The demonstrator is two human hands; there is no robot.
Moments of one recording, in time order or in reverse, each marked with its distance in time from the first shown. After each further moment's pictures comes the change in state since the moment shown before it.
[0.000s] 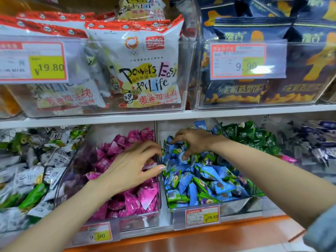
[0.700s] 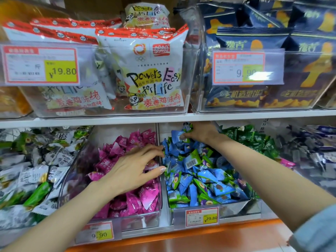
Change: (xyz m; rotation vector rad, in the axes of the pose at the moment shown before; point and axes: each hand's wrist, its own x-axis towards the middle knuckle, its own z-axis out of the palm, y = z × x) left_hand -0.004 0.003 -0.002 -0.047 -0.072 -0.072; right_hand 0.005 0.010 -0.015 0.124 0.301 0.402
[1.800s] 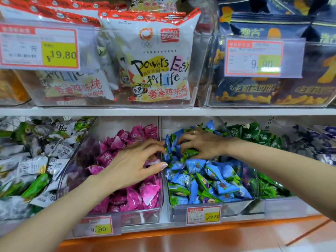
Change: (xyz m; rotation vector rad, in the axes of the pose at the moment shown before) left_hand -0.002 0.000 -0.002 -0.023 0.004 -0.022; right_hand -0.027 0.011 0.015 -0.239 -0.221 -0.726
